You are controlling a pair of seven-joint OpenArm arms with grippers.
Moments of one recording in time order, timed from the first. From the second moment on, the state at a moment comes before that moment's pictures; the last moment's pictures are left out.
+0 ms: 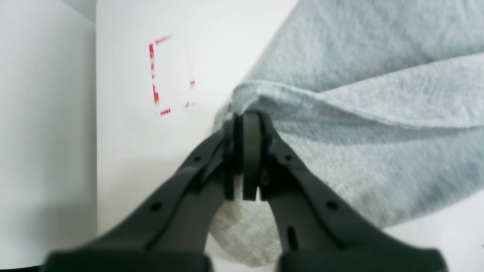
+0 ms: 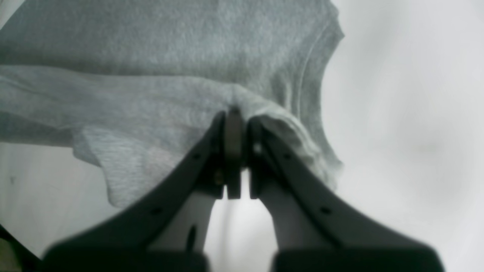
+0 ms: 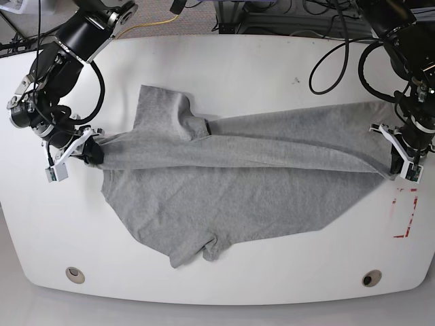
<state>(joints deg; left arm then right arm) 1.5 -16.5 -33.8 110.9 -12.9 -43.0 55.1 8.5 9.7 41.2 93.4 41.9 41.1 -82.3</state>
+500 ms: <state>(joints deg) 1.8 -16.6 -33.9 110.8 -13.0 -43.0 55.0 11.1 12.0 41.4 83.7 42.2 41.0 -82.7</state>
